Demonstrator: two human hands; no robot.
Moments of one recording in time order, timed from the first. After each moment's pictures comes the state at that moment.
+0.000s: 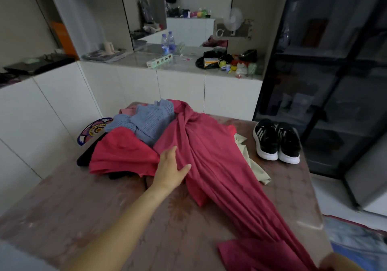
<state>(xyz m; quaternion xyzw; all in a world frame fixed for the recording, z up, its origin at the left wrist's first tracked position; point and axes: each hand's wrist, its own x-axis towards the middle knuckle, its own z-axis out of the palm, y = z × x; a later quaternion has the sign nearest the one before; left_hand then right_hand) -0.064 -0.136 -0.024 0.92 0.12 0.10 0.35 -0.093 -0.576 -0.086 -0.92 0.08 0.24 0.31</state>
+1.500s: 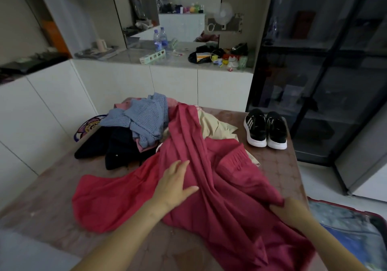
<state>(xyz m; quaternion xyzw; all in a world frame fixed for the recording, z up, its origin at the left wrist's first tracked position) -0.132 -0.180 -0.039 0.98 0.01 0.02 0.20 -0.102 -0.513 -0.055 -0.94 0.10 0.21 0.23</state>
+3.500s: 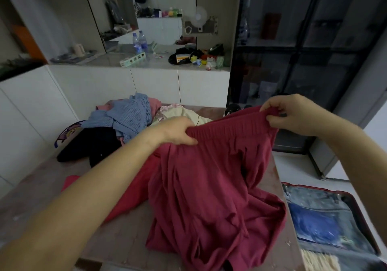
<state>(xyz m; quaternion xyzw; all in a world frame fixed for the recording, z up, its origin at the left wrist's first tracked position) -0.088 -0.229 0.123 0.97 -0.19 -0.08 0.14 -0.113 -0.524 0.184 -0.94 -0.23 -0.03 0.24</state>
